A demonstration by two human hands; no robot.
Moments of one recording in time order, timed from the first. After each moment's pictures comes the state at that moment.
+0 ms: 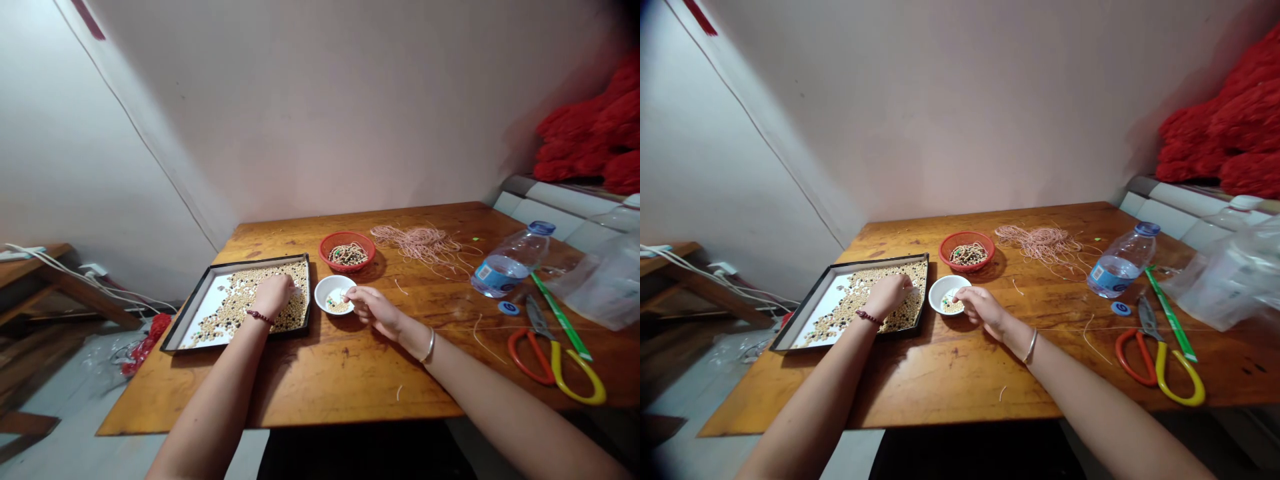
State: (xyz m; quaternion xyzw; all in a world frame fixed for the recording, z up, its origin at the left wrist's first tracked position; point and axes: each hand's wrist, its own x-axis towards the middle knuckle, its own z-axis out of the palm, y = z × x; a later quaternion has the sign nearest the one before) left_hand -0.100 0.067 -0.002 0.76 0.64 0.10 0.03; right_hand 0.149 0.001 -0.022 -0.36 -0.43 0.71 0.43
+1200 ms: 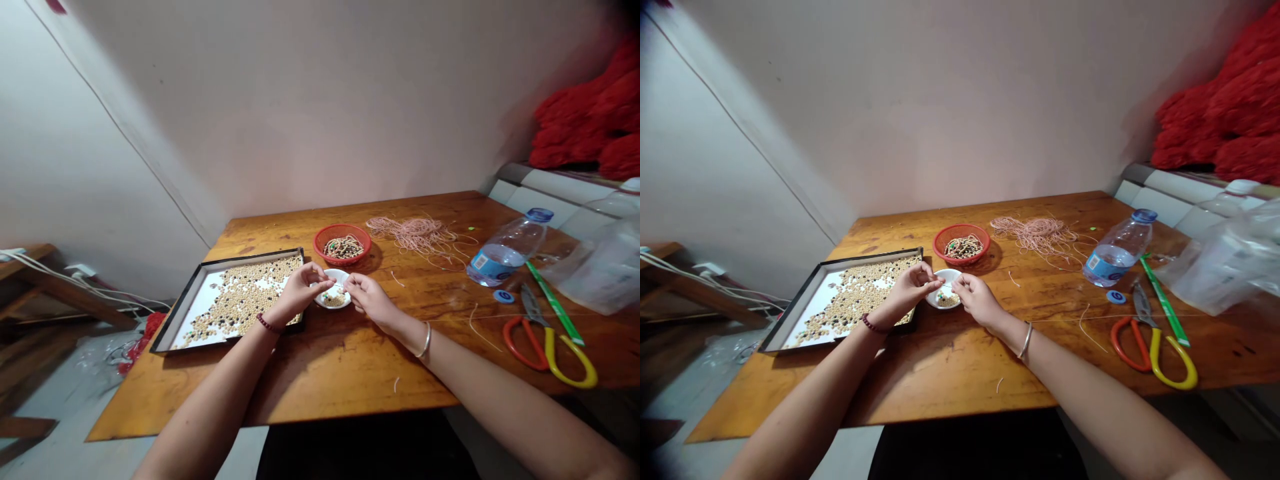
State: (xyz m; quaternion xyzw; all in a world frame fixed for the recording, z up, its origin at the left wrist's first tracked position) left_hand -0.031 0.037 0.005 0.64 0.35 0.41 0.54; right_hand 0.142 0.000 -0.020 -0.37 -0.49 0.61 0.49
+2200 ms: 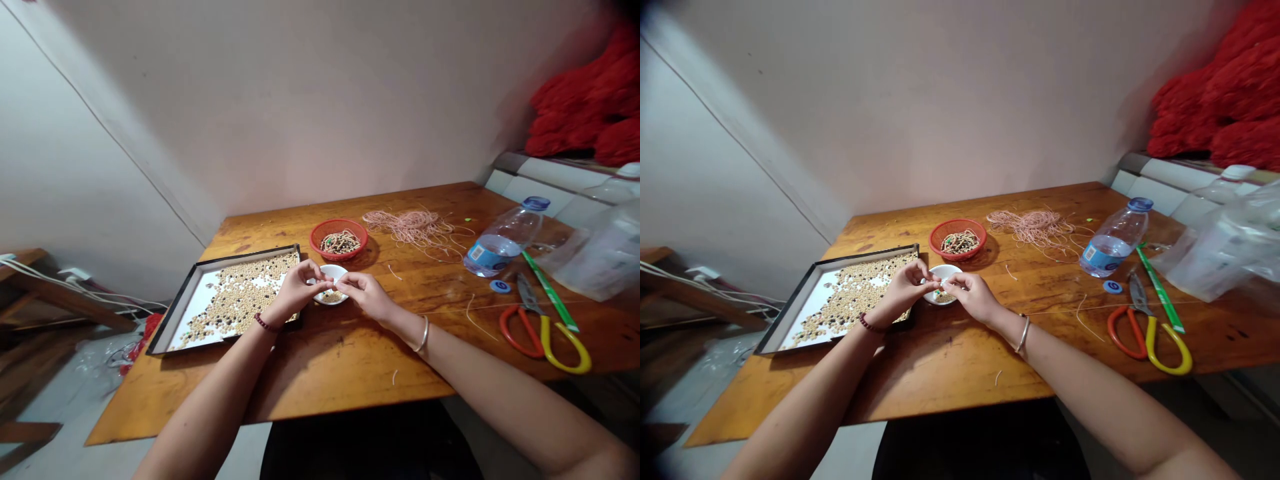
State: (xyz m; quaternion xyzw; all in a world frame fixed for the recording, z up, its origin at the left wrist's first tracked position) left_hand -0.032 0.038 0.000 0.66 0.33 0.41 0.54; right_hand 0.146 0.001 -0.019 -0.37 -0.60 0.50 0.50
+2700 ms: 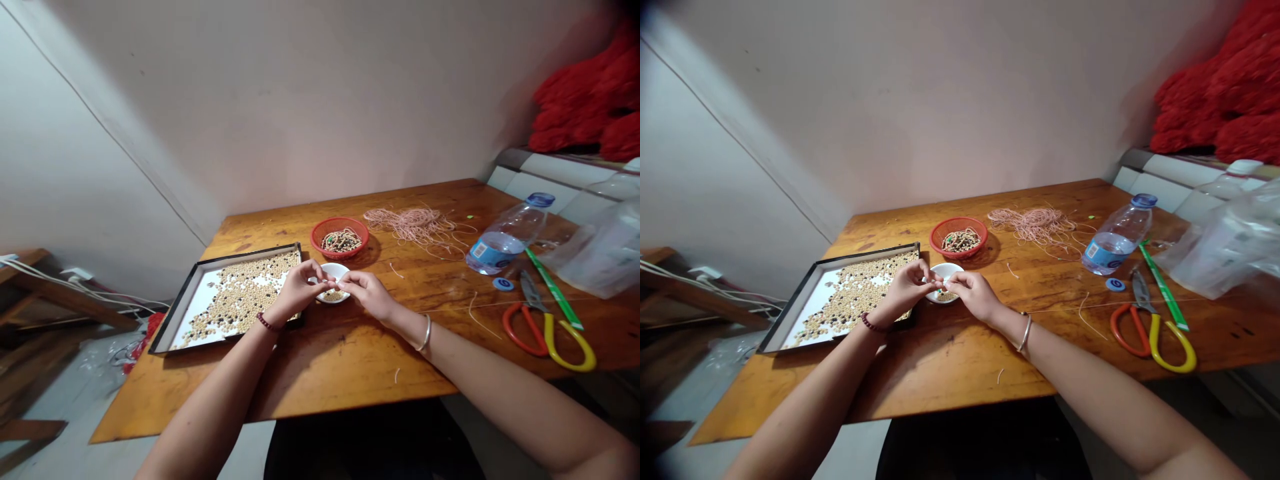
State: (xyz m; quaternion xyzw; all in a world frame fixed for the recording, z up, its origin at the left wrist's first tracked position) left_hand -0.034 0.040 -0.006 0.69 0.34 0.40 0.50; right_hand 0.145 0.001 -0.019 -0.38 -0.57 0.52 0.51
